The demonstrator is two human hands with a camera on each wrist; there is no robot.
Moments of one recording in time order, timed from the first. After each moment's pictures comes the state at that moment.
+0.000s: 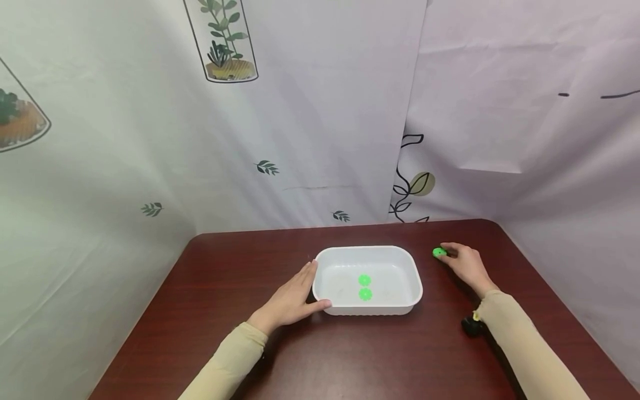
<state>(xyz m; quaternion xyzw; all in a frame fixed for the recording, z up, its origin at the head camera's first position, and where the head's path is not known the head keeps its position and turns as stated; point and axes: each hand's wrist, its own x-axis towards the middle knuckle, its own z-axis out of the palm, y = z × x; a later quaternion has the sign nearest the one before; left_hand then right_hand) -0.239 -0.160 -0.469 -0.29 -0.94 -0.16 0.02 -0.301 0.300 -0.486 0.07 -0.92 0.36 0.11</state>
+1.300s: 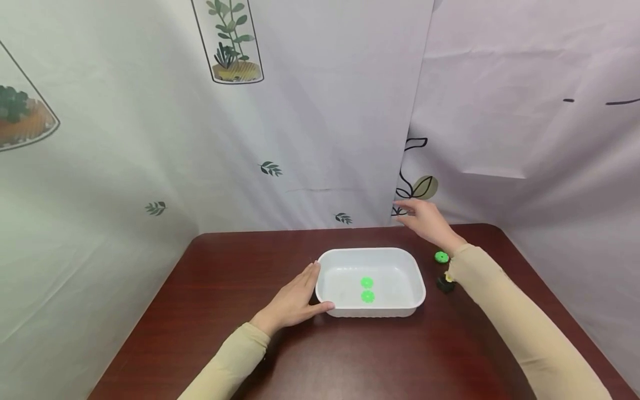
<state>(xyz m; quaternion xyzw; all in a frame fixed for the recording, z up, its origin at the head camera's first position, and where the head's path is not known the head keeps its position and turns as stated) -0.238 -0.158 -0.469 -0.29 -0.94 -0.15 0.03 -0.339 0.207 -0.365 0.20 -0.92 0.34 0.09</state>
